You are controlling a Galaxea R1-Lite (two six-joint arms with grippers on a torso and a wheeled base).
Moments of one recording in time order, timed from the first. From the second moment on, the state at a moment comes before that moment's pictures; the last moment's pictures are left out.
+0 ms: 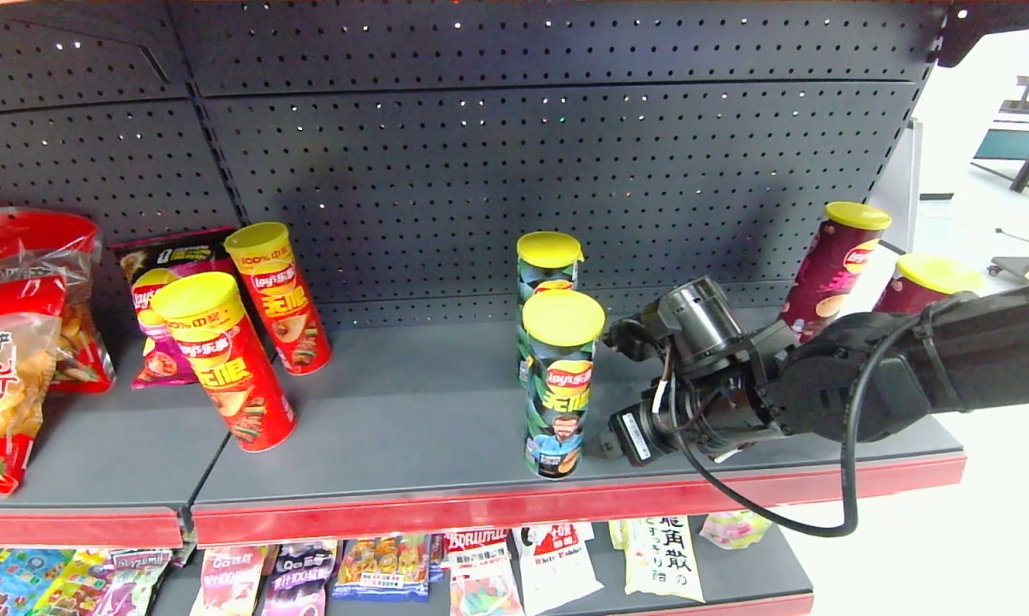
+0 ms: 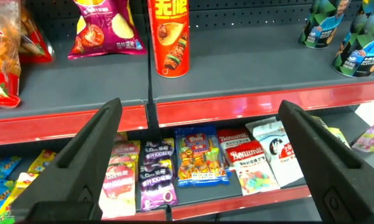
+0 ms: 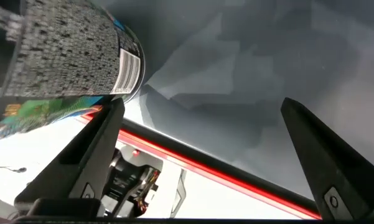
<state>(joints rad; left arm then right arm) 0.00 0.00 0.00 0.00 -0.09 0.01 0.61 1.94 -1.14 0.10 -0.10 0.08</state>
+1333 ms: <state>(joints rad) 0.00 0.00 0.00 0.00 -0.09 0.01 0.59 1.96 -1.15 0.04 -0.17 0.08</state>
